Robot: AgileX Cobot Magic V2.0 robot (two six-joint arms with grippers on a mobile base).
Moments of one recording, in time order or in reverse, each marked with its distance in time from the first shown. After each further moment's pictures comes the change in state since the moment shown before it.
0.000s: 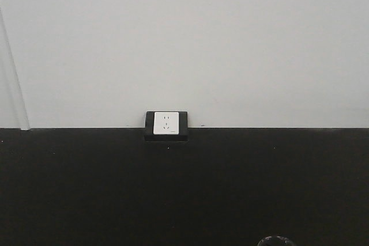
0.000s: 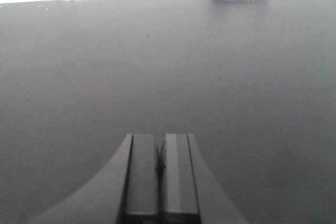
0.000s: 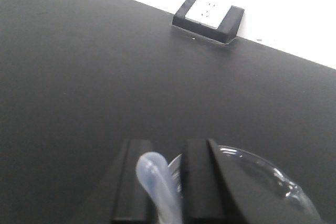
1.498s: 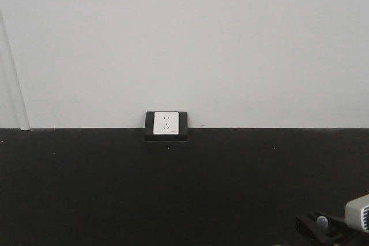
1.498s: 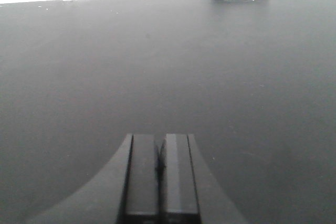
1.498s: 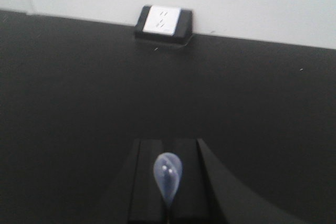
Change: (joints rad) left arm 0.000 0.000 0.000 0.000 0.000 0.000; right arm 0.000 -0.747 -0.259 0.283 1.120 0.020
